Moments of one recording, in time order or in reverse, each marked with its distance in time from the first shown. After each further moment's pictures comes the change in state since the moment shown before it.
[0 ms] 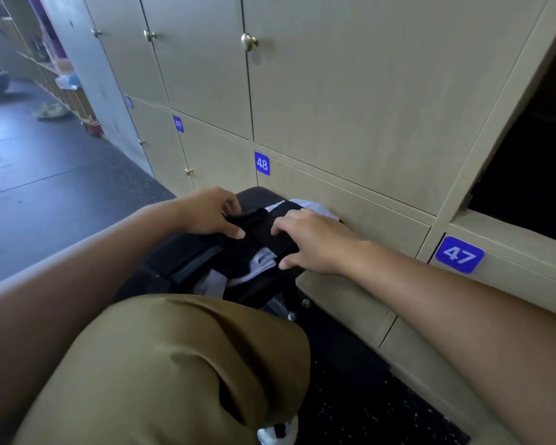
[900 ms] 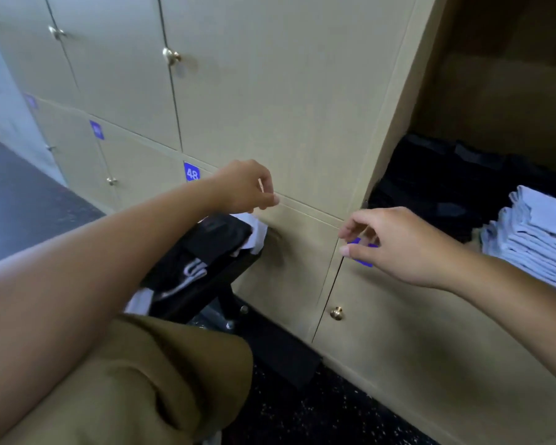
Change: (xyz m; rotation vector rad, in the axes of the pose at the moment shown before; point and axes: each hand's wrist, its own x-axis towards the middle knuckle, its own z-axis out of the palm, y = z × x) left_hand 0.022 0.155 -0.001 -0.168 0.101 0.332; right_hand -0.176 0.061 -0.102 0.148 0.137 0.396
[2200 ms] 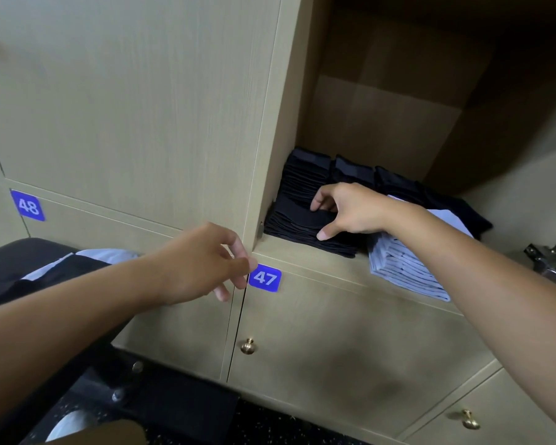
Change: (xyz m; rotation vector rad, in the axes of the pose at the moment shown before) left_hand -0.006 0.081 0.065 -0.423 -0.296 0.100; right_hand 0.046 0.124 -0.070 -0.126 -0.033 0.385
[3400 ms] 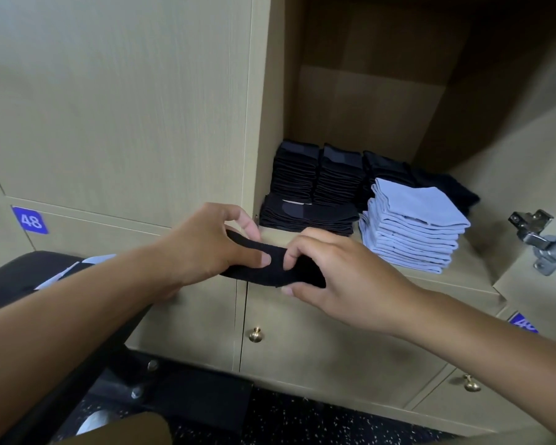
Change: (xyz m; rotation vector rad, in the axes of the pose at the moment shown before) left_hand -0.012 0.024 -0.005 -0.128 0.033 0.035; right_hand -0.142 -0.075 0.053 0.041 0.221 -0.286
